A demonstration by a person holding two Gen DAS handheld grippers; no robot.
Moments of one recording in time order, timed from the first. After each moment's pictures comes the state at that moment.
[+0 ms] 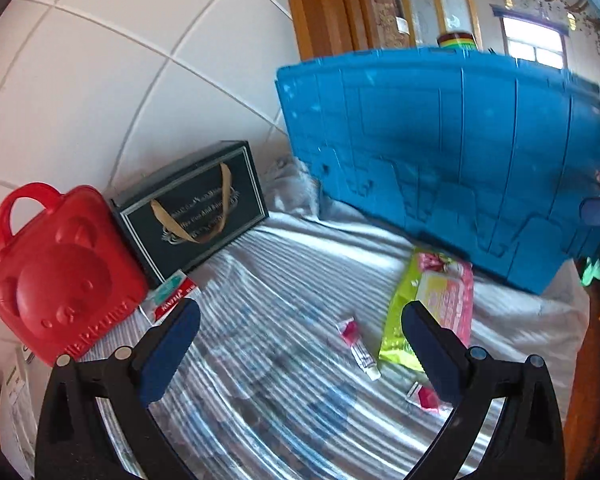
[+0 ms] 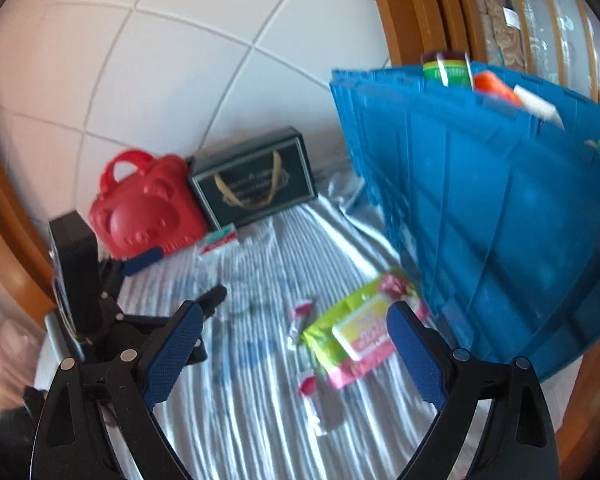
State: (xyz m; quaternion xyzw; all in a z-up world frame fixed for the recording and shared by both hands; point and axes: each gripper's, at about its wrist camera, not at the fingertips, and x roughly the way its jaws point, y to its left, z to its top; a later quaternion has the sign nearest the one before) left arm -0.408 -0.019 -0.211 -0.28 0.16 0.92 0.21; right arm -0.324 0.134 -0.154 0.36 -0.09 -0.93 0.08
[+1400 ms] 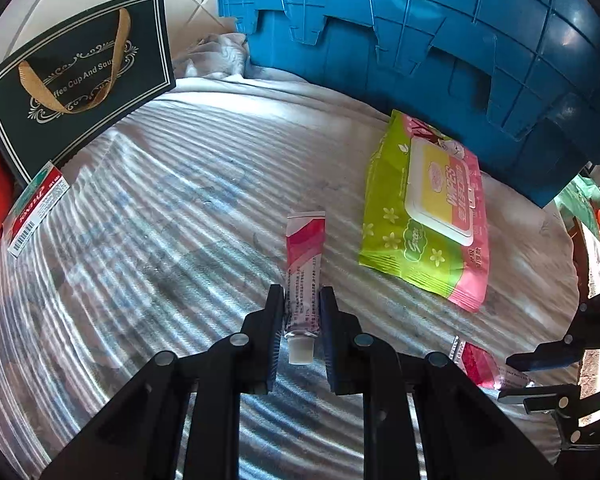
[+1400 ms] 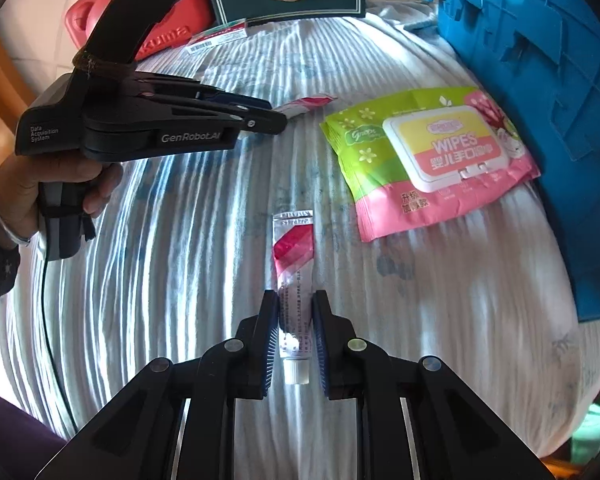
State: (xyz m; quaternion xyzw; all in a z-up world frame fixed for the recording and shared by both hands) left arm -0.462 -0.005 -0.332 -0.44 0.13 0.83 0.33; right arm -0.330 0.093 -0.330 0.54 0.04 -0.83 0.15
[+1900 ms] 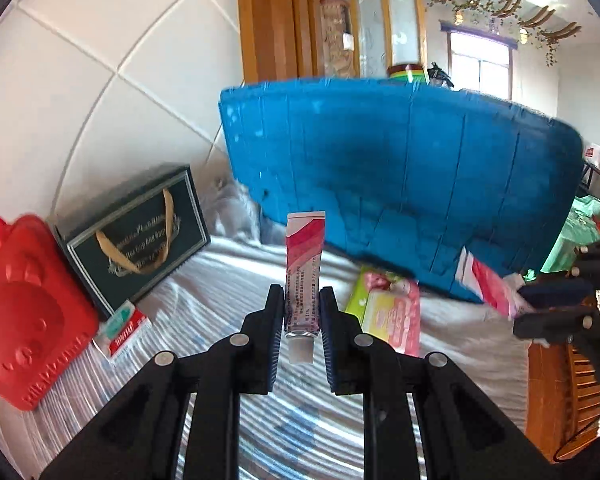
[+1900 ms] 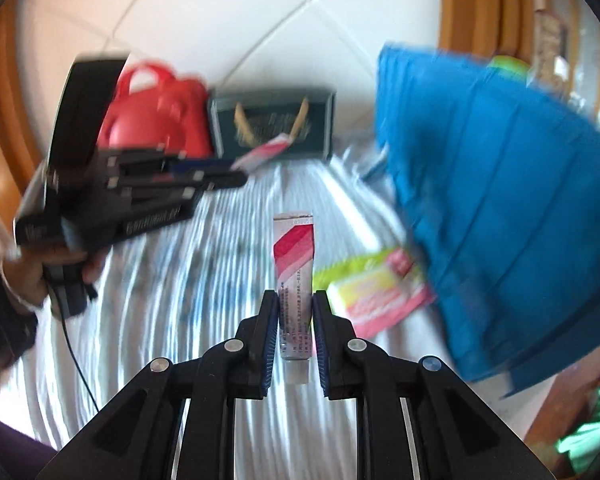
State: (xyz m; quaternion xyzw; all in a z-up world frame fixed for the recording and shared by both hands) left arm -0.412 -0.021 -0.158 -0.25 0.13 0.90 0.34; right arm -0.307 0.105 -0.169 0.36 0.04 -0.93 0.10
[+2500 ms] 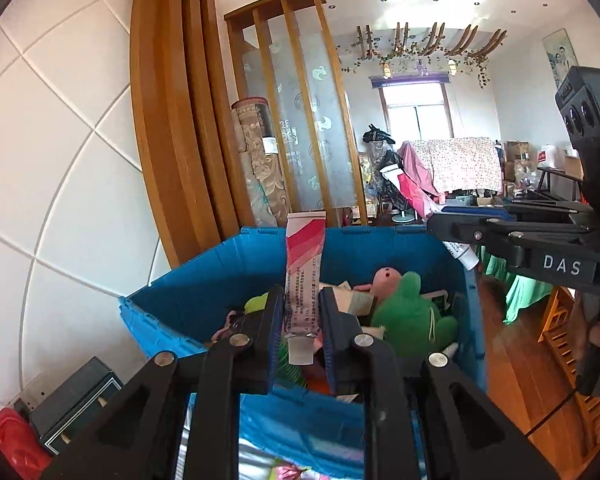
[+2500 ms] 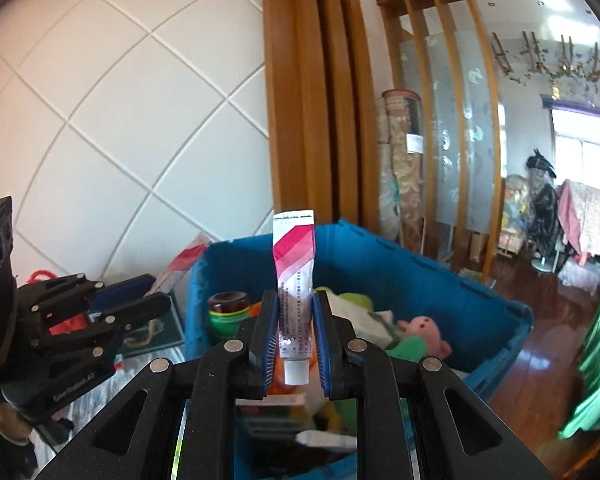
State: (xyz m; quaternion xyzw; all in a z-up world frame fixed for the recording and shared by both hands) left arm -0.397 0.188 0.007 -0.10 0.14 0.89 0.42; right arm -0.305 0.311 0.012 0.15 -0.04 -0.98 -0.08
